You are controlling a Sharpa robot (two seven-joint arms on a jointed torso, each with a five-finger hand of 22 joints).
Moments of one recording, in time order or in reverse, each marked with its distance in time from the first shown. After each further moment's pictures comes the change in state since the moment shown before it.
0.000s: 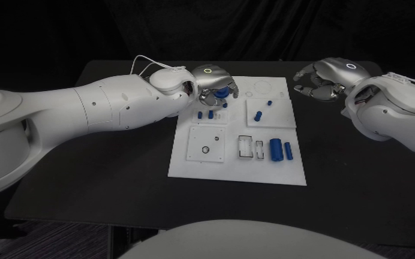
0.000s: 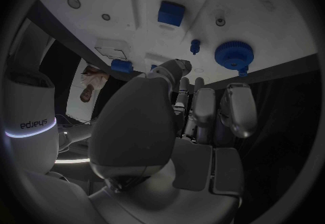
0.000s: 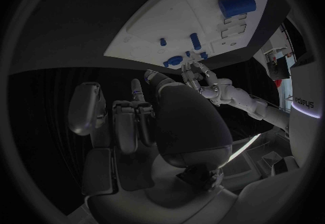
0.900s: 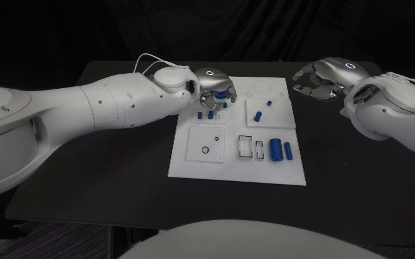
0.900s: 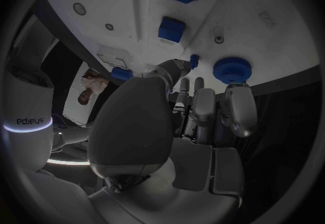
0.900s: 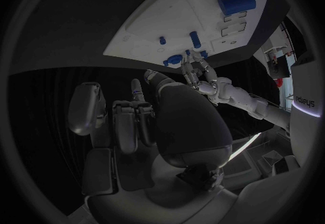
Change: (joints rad) left arm 0.000 0.035 0.000 -0.050 -0.009 0.115 -0.001; left_hand -0.030 -0.012 0.030 -0.025 0.024 0.000 0.007 -0.008 -0.016 0.000 0.000 0.016 0.008 -0.003 -0.003 -0.004 -0.017 0.000 0.000 0.000 -0.012 0.000; right arm 0.000 0.007 0.000 -0.005 0.012 -0.002 0.001; right_hand 0.000 0.000 0.000 0.000 0.000 0.000 0.000 0.000 0.000 0.000 0.000 0.000 0.000 0.000 0.000 0.000 0.000 0.000 0.000 0.000 0.000 0.000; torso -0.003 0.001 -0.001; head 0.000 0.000
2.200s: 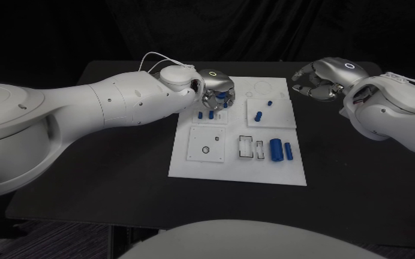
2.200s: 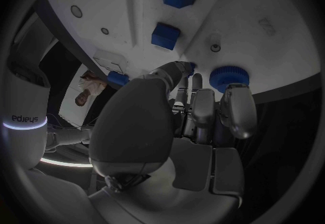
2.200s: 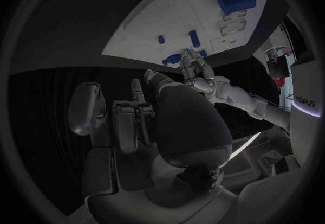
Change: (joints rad) left arm -0.003 0.047 0.000 -0.065 -0.001 0.069 -0.005; left_hand -0.011 0.032 0.012 -0.034 -0.087 0.092 0.009 0.037 0.030 0.087 -0.024 0.058 0.035 0.010 -0.010 0.005 0.013 0.000 0.014 -0.014 0.008 0.000; right arm 0.000 0.005 0.000 0.000 0.002 -0.002 0.000; right_hand 0.000 0.000 0.000 0.000 0.000 0.007 0.000 0.000 -0.002 0.000 0.000 0.000 0.000 0.000 0.000 0.000 0.000 0.000 0.000 0.000 0.000 0.000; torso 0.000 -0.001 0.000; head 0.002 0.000
